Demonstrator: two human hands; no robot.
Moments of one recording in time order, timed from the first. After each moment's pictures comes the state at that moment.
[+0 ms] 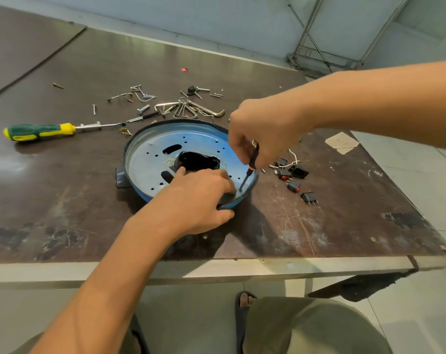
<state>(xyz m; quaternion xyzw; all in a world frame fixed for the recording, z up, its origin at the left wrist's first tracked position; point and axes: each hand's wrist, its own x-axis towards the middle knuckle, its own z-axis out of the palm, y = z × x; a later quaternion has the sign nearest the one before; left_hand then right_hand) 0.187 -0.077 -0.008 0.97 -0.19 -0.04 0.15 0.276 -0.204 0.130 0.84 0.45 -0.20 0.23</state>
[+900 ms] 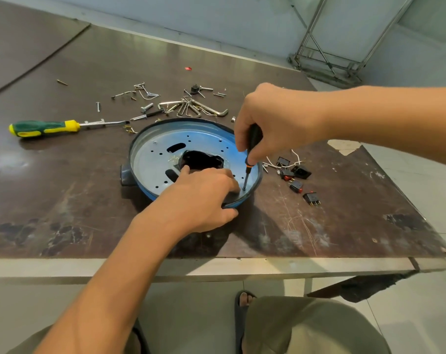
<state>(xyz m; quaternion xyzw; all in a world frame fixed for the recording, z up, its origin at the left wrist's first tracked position) 0.186 -0.079 -0.005 0.97 -0.19 -0.04 0.16 0.264 -0.217 0.132 0.87 0.48 -0.09 0.08</state>
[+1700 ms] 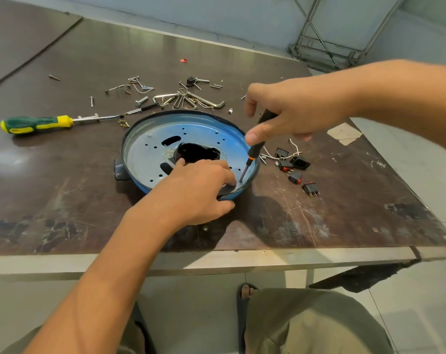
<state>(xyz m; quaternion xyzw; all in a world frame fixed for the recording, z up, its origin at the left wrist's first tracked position) 0.186 -0.079 -0.008 0.97 -0.18 -0.02 0.18 0.264 -0.238 0.141 0.93 0.30 -0.19 0.07</state>
